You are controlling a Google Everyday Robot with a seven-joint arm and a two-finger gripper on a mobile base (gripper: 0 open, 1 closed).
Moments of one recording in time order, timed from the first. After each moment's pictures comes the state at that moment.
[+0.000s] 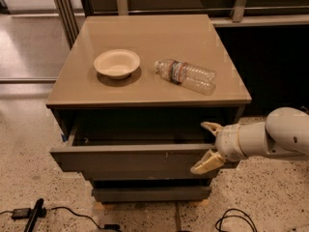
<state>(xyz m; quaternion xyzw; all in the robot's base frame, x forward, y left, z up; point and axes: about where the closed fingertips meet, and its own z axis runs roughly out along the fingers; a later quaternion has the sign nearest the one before) 0.501 -0.146 0.674 -0.56 0.72 0.17 0.37</state>
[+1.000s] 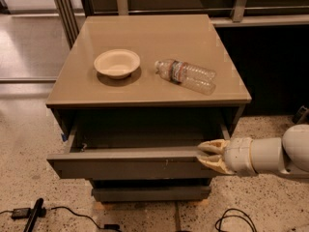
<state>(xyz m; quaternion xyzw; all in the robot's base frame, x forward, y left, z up) 0.456 -0.151 0.681 -0.55 0.72 0.18 0.39</state>
